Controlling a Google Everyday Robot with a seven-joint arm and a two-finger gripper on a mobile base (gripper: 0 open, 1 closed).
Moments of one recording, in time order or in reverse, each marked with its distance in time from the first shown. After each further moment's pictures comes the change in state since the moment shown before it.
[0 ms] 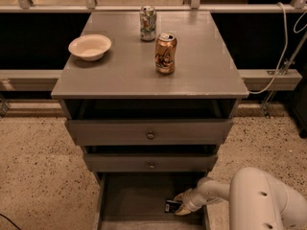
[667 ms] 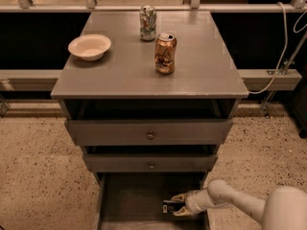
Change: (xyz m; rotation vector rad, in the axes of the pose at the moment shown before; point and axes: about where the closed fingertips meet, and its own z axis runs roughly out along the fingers) arm -0.052 0.019 -0.047 0.030 -0.224 -0.185
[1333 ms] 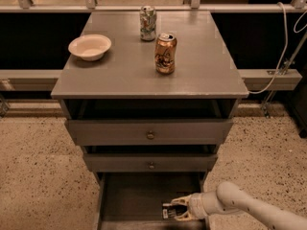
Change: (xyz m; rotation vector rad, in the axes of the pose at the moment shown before) arm -0.068 0.028 -0.066 0.040 -0.062 -0.167
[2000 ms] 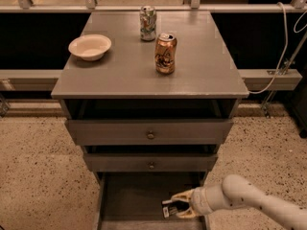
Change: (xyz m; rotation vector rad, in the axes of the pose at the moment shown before) arm -0.071 -0.013 -0.060 -0.003 0.017 -0.171
